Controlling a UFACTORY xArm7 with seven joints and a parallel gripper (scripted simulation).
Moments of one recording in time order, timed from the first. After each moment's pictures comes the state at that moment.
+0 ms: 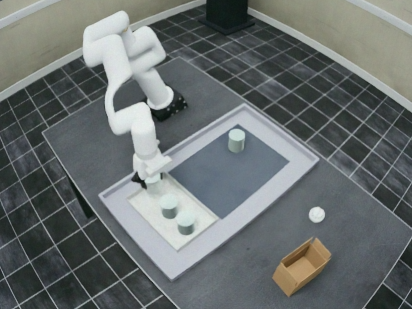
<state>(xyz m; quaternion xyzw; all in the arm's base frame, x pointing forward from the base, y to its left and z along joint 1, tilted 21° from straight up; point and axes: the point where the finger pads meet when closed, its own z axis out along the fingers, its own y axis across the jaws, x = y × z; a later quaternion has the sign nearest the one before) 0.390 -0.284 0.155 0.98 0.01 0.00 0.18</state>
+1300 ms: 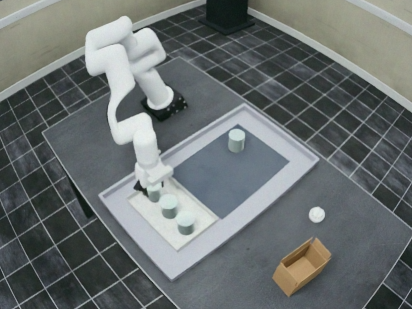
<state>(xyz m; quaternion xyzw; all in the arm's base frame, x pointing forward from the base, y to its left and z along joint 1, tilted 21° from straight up) 0.390 -0.301 0.113 0.98 0.01 0.00 0.18</state>
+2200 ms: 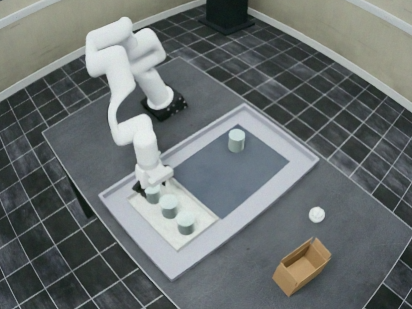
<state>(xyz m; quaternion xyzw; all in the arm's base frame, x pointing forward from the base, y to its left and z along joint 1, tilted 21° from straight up) 0.390 -0.303 0.107 0.98 0.01 0.00 0.18</state>
